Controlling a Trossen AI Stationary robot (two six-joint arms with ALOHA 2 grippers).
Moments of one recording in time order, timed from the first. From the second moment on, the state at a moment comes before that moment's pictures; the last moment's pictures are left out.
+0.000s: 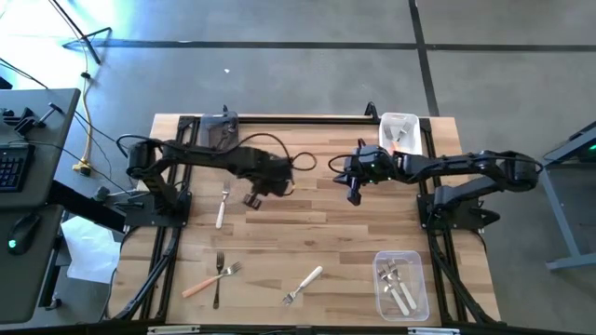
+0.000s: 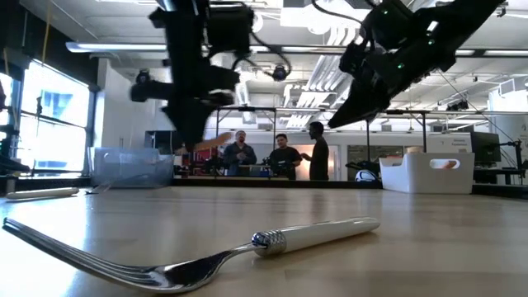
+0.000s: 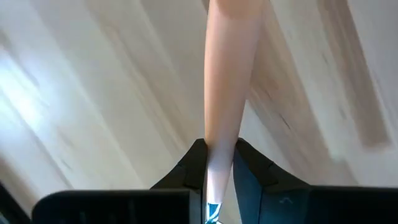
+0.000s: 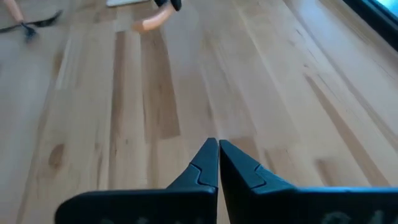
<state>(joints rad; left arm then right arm) 0.13 1.73 1.24 -0.91 -0.14 0.63 -0.25 1.26 0.61 0.02 -0.12 0.02</state>
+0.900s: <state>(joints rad) 0.13 2.24 1.75 -0.74 0.02 0.89 -0.10 0.88 0.62 -0.42 0.12 0.25</state>
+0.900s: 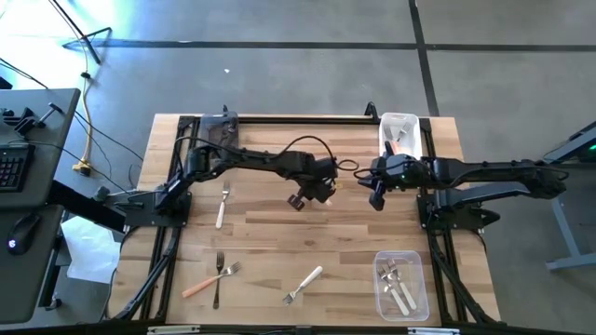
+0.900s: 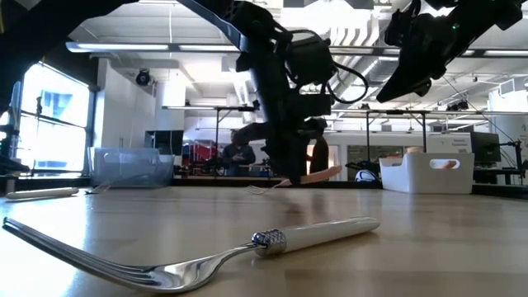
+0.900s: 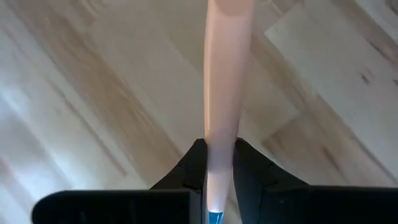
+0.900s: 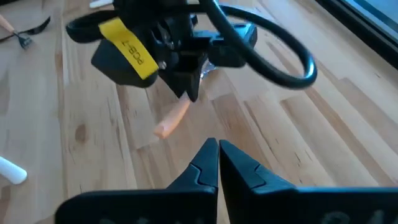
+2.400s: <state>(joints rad) 0.18 1.41 0.35 0.85 -0.25 -0.20 0.05 1.71 0.72 0.04 0.15 0.54</state>
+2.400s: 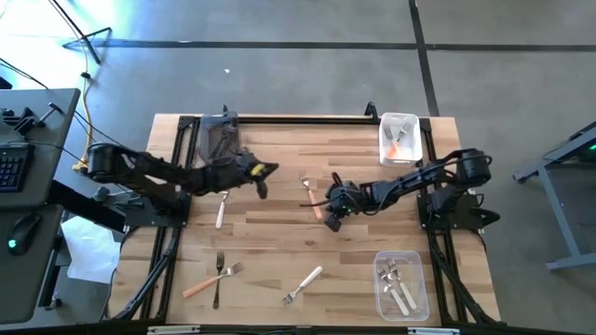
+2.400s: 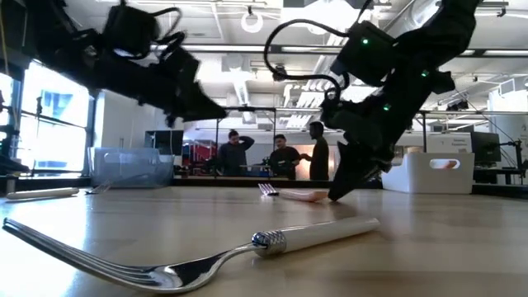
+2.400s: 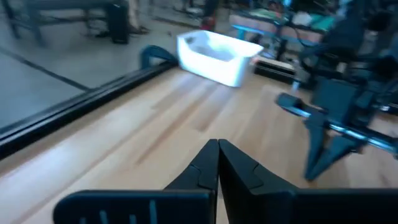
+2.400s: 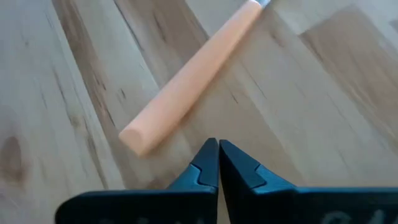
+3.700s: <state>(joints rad) 0.37 1.41 0.10 1.28 -0.30 -0.14 -0.09 2.13 1.56 -0.74 0.22 1.08</state>
